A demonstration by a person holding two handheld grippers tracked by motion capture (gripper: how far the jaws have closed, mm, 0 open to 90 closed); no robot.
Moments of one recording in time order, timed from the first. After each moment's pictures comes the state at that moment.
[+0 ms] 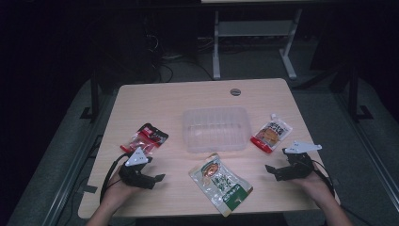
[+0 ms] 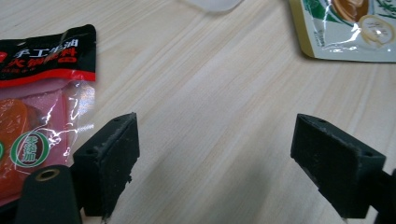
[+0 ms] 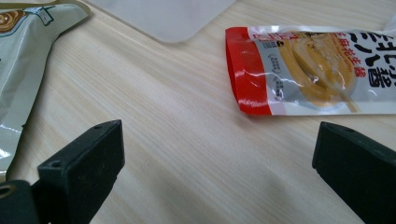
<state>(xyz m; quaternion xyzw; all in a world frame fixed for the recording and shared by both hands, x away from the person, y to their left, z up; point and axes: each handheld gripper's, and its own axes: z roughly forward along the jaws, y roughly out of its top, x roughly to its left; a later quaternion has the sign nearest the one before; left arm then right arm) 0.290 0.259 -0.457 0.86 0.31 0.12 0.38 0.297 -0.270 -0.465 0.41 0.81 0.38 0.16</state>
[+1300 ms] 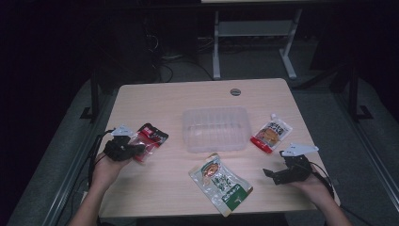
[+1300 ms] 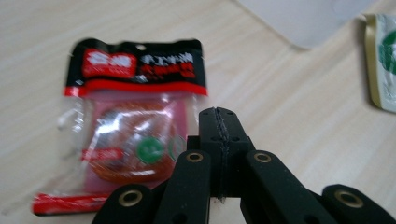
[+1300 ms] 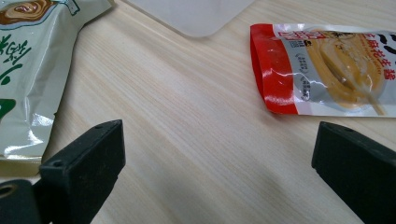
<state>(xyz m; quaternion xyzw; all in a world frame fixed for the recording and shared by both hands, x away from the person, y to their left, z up) 0.345 0.296 -0.411 0.84 0.41 0.12 0.34 0.289 -0.261 -0.461 0.39 0.83 0.37 0.15</state>
